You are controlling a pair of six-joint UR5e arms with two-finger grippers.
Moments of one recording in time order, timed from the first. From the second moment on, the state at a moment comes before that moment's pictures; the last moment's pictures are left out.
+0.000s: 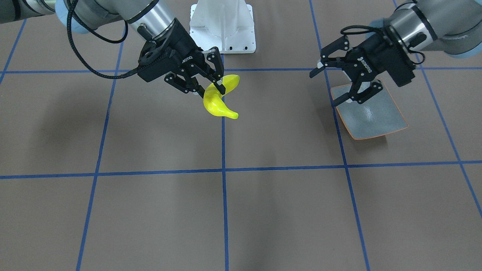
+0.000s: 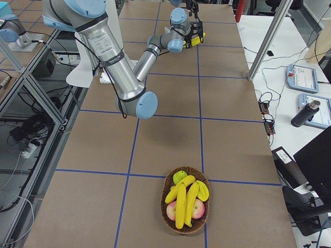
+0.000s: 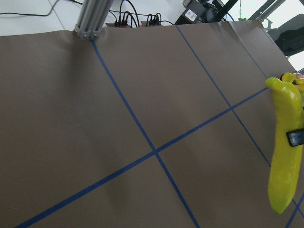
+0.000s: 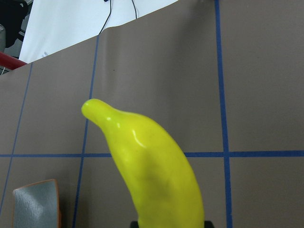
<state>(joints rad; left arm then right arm) -0.98 -1.95 -1.80 -2.49 -2.41 -0.99 0.70 -0.88 1.85 -1.24 1.96 1.36</state>
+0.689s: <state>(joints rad) -0.86 -2.02 -1.81 -2.49 -2.35 -1.01 0.66 -0.81 1.85 -1.39 1.93 1.36</state>
